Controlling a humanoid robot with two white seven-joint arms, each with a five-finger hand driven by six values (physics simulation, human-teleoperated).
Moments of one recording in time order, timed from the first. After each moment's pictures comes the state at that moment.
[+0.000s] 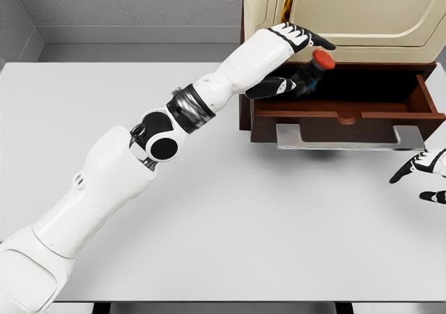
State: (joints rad) left arm -0.71 0.15 -0.73 -1.43 -0.47 -0.36 0.05; right arm 0.35 -1.14 -0.24 -1.75 -0.12 -0.61 0.61
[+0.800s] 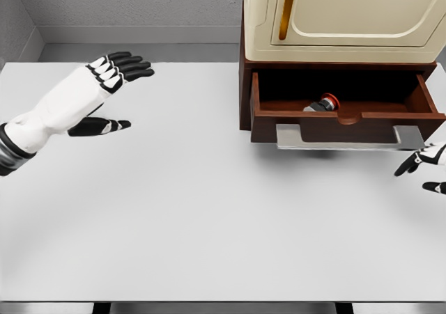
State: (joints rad) left arm -0.28 0.83 -0.36 -1.65 -0.38 -0.61 0.06; right arm 0.31 -1.14 -0.24 -1.73 -0.13 -0.62 0.61
